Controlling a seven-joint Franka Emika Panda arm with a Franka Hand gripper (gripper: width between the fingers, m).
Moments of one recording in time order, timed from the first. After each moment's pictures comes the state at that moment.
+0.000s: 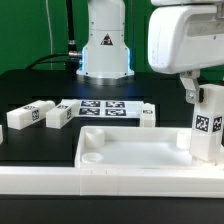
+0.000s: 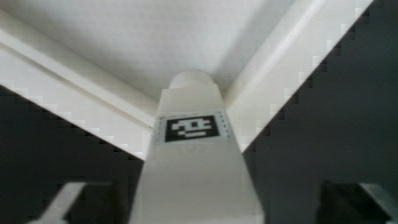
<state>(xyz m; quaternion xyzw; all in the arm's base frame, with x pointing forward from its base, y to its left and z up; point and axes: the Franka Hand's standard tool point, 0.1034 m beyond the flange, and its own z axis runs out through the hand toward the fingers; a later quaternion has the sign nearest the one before) 0.622 0.107 0.120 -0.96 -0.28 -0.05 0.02</state>
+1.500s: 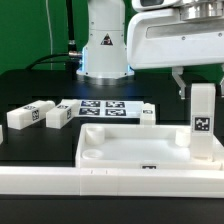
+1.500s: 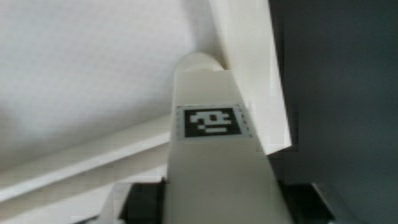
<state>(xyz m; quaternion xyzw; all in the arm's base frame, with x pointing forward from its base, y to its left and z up) 0.618 0.096 0.118 -0.97 0.20 -0.08 0.07</state>
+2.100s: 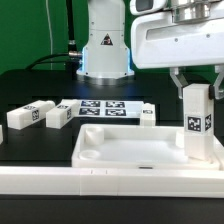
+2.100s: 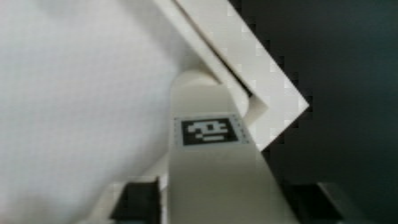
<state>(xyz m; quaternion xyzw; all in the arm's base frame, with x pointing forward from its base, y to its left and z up) 0.619 0.094 0.118 -0.91 0.39 -0.06 0.09</state>
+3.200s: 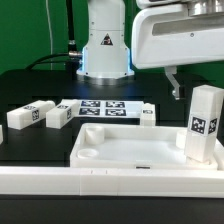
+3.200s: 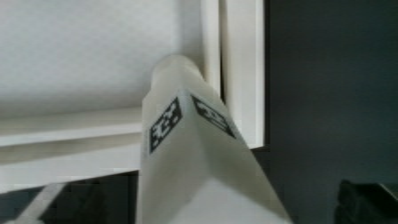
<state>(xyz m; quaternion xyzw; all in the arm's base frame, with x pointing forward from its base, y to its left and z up) 0.630 0.101 0.125 -1.00 0.00 -0.07 0.06</state>
